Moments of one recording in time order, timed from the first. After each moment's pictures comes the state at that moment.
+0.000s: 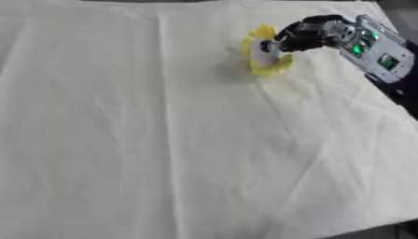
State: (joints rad) left arm -0.82 0.85 -0.27 -1.62 -0.23 0.59 0.24; right arm -0.51 -1.03 0.22 -1.55 0.18 0.49 0.44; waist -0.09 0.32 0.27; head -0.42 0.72
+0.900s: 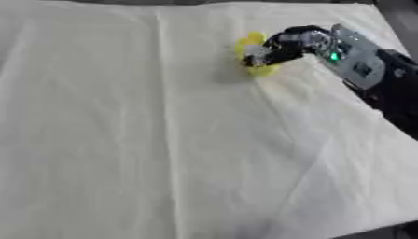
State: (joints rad) left arm -0.82 0.85 -0.27 -1.62 -0.22 0.60 0.25; right arm -0.55 -0.95 0.27 -1.50 0.34 0.48 0.51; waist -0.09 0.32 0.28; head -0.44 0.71
